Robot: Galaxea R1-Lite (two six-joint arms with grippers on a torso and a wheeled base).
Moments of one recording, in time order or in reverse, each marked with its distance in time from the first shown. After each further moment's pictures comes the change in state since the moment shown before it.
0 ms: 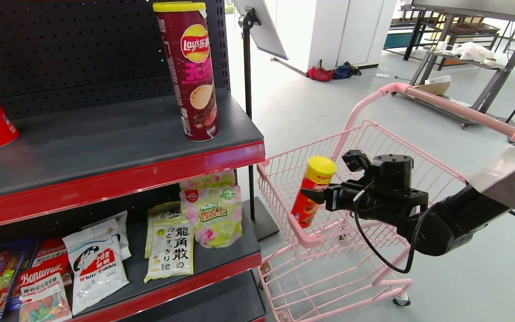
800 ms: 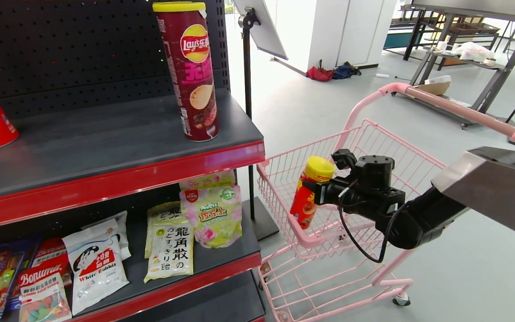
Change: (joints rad) left arm 0.000 0.000 0.000 0.000 0.000 0.000; right arm 0.012 0.133 -0.126 -0.061 -0.034 0.010
